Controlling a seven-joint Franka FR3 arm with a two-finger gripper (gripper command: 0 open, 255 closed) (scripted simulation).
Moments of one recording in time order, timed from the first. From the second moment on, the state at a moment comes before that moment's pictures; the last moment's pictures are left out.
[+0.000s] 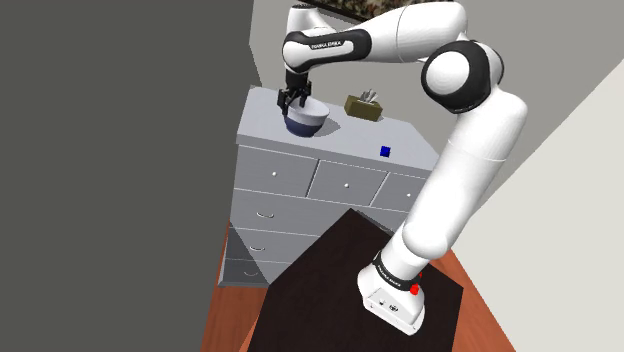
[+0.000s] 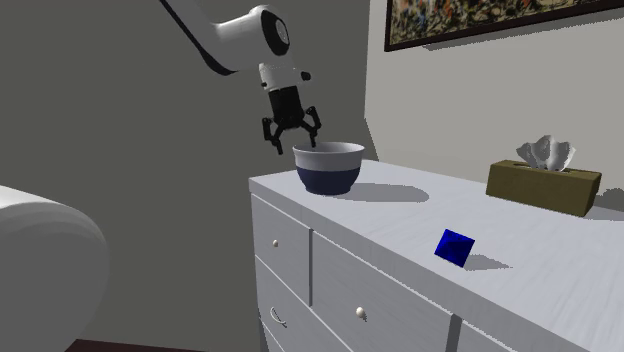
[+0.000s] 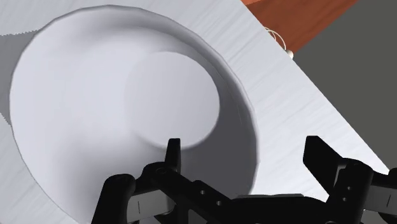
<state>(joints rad) -0.04 0.14 -0.13 -1.82 -0.23 2.00 -0.06</state>
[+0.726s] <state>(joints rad) -0.04 0.15 -0.13 -1.86 -0.23 2.05 -0.05</state>
